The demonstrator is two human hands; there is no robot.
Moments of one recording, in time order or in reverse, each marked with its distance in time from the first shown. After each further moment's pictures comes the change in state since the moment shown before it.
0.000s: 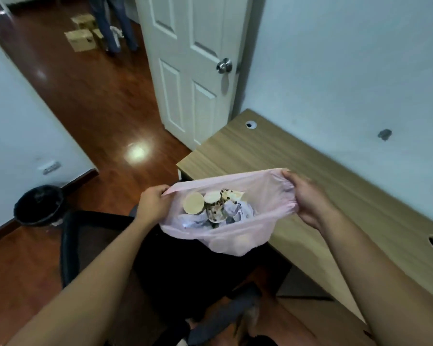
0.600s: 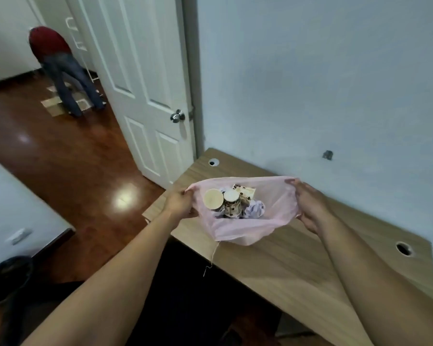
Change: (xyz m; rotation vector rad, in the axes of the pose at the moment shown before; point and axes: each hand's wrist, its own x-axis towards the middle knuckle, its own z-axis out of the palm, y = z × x) left_hand 0.061 0.227 0.111 -0.516 -0.192 -0.173; right_hand 0.061 -0.049 -0.162 0.165 0.237 -0.063
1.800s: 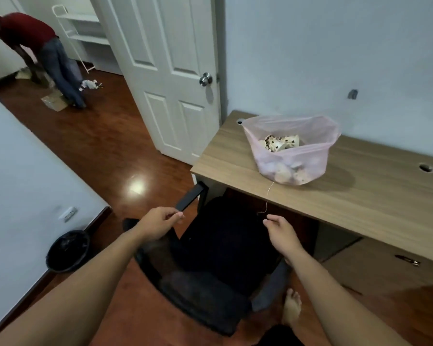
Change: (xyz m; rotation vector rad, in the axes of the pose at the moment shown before) left_hand -0.126 -0.171 -0.349 0.920 -0.390 0.347; right_hand -0.305 0.257 0.190 -0.374 -0.021 0.105
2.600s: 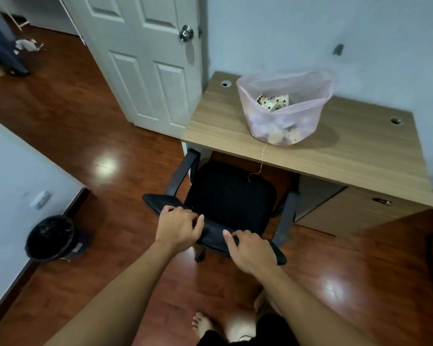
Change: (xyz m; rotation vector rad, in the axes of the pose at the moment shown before) left_hand -0.059 -0.040 0.086 0.648 0.220 0.283; right_hand -0.132 0.049 0.150 -0.943 -0.033 -0.207
